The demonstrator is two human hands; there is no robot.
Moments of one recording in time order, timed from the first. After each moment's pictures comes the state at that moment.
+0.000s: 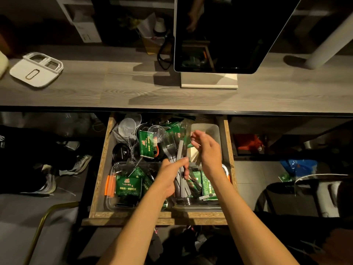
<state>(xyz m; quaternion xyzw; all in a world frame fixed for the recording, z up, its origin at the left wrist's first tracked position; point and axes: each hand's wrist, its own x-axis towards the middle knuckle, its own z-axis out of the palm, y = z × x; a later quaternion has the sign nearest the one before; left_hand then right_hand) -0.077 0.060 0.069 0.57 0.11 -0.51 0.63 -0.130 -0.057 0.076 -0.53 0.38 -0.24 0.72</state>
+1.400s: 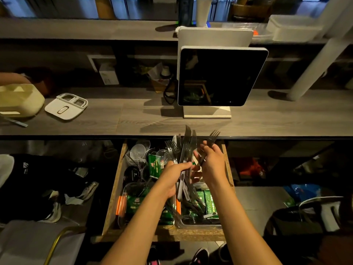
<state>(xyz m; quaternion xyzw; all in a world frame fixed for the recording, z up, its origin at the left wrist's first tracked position) -0.065 0.068 0.176 0.62 0.02 -0.50 0.60 -0.126 -0.035 0.177 -0.40 0.45 -0.27 0.75</state>
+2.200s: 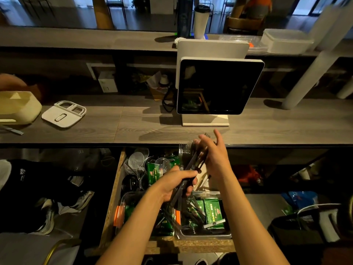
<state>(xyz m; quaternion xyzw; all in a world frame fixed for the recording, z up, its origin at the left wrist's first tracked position) -0.044 0.071 0.183 0.54 -0.13 -0.63 0.55 -0.112 -0.067 0.195 -0.50 0.36 -0.25 0.75</state>
